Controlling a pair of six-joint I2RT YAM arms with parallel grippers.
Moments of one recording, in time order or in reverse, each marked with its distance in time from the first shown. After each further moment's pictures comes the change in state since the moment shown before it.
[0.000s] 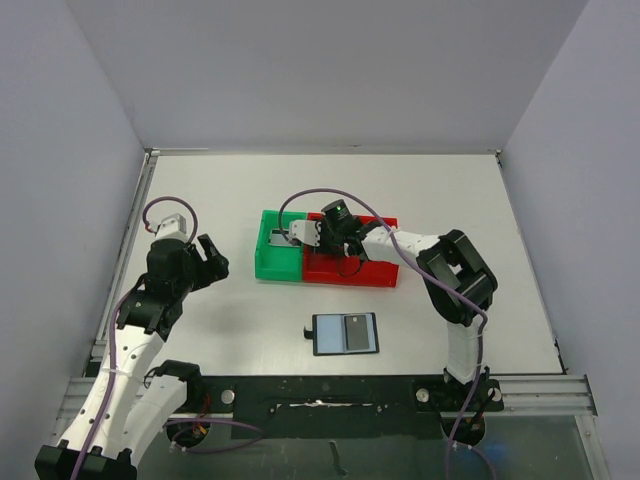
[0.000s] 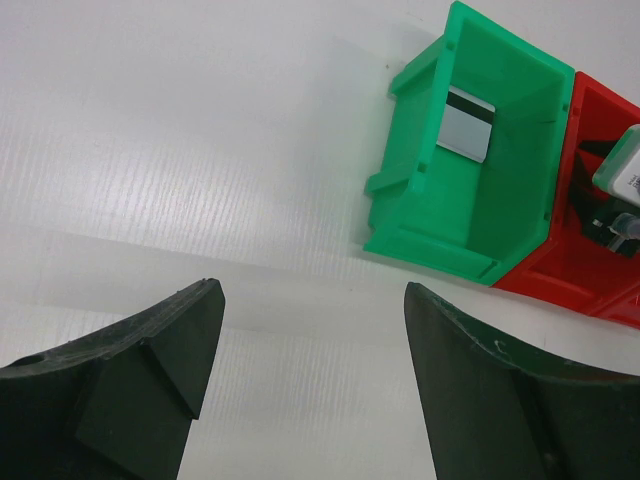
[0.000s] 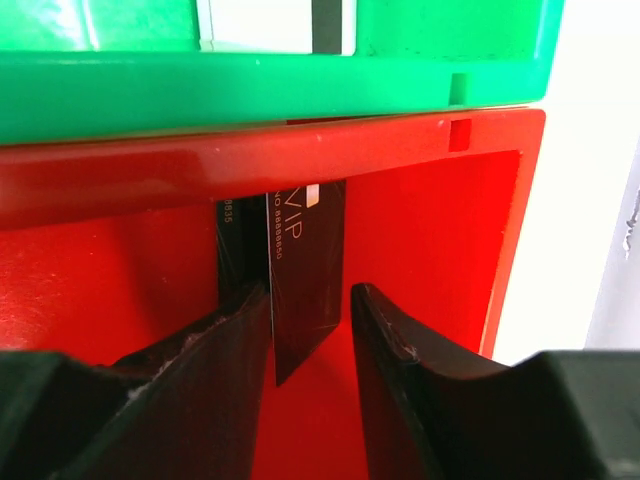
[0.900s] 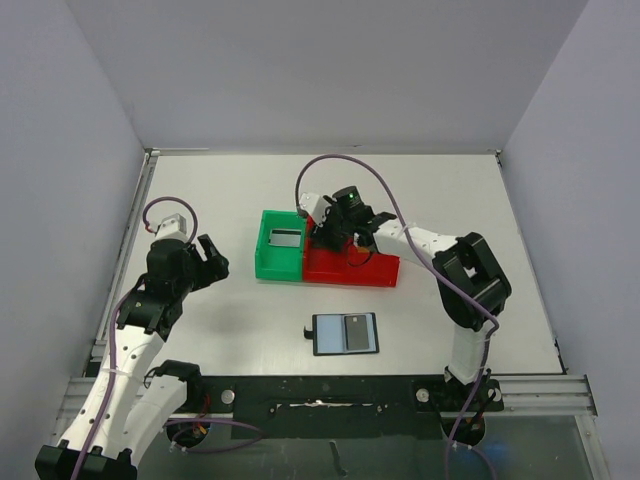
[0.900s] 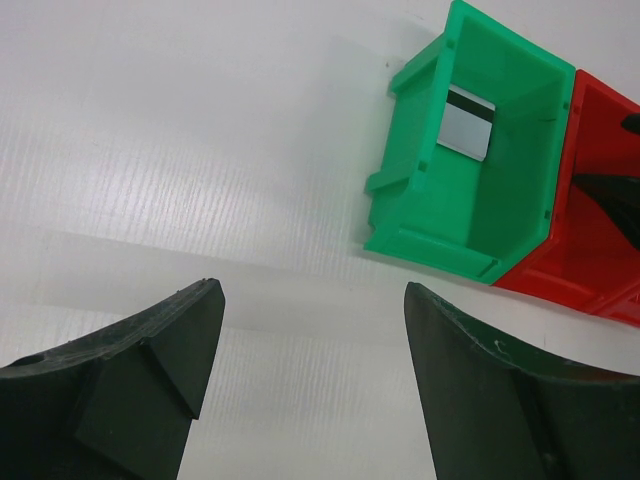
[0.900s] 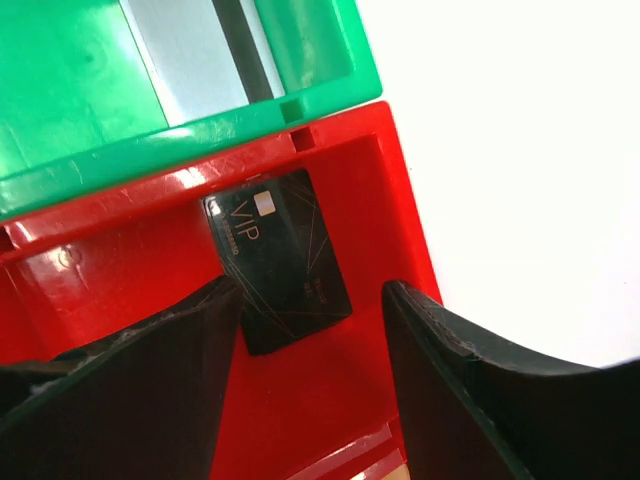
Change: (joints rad) left arm 0.002 0.000 -0.001 0.000 0.002 0.001; right arm -0.047 -0.069 0.014 0.006 -0.146 0.329
